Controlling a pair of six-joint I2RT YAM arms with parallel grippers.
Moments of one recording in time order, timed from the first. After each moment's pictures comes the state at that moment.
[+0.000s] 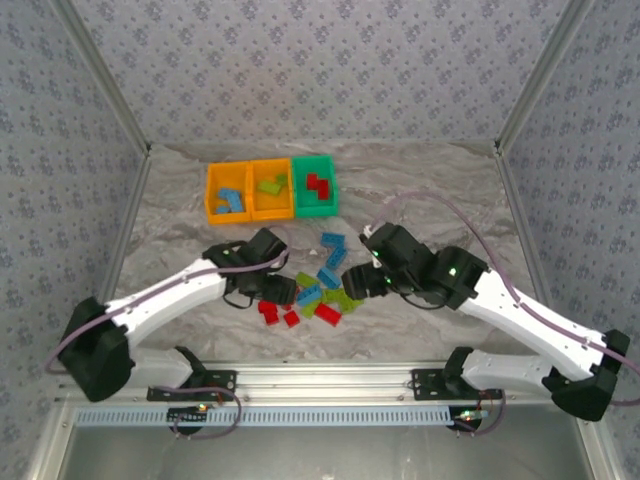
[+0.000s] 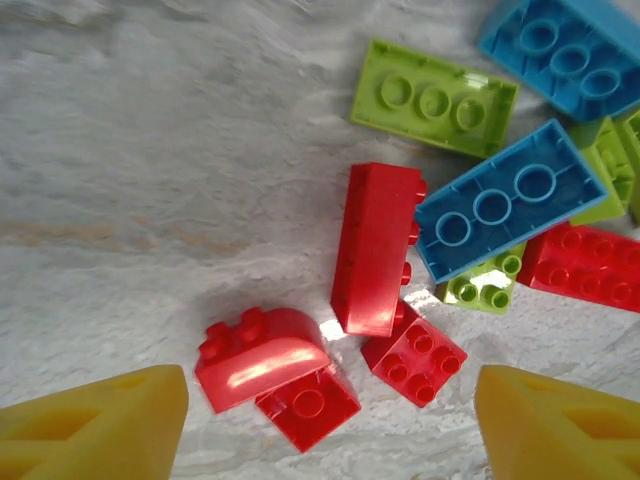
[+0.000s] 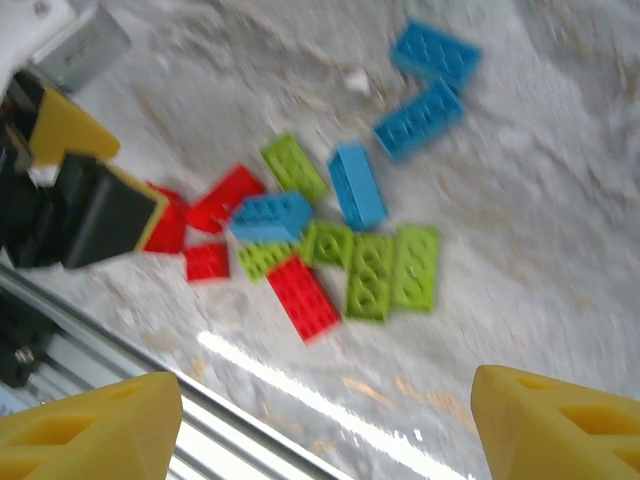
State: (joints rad) left arm -0.78 1.32 0.89 -0.81 0.02 -0.47; right arm 0.95 1.07 1.14 -1.01 0.09 0.54
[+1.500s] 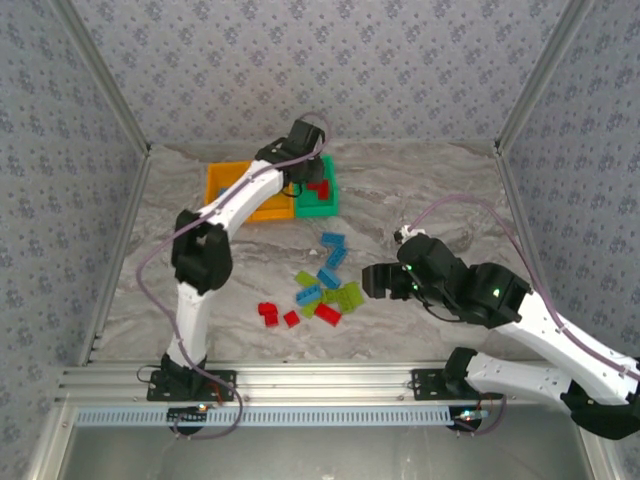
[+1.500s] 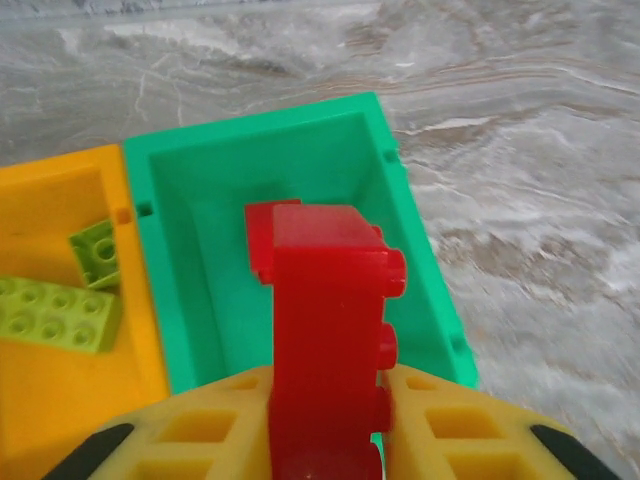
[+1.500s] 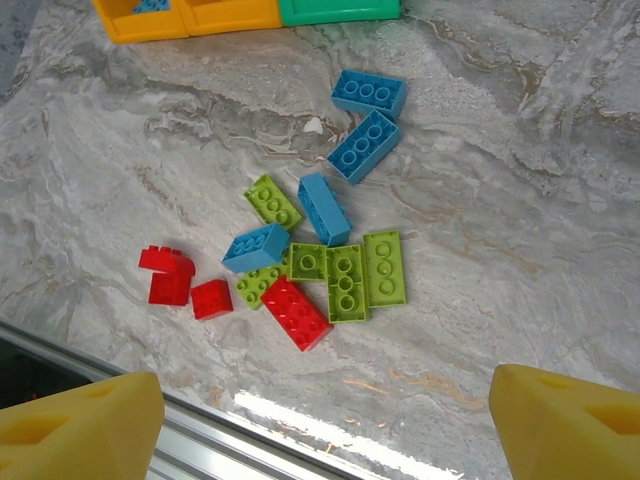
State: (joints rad) left arm -0.56 2.23 2.10 -0.73 -0.14 -0.34; right arm 0.98 0.90 1.14 -1.06 0.22 0.72
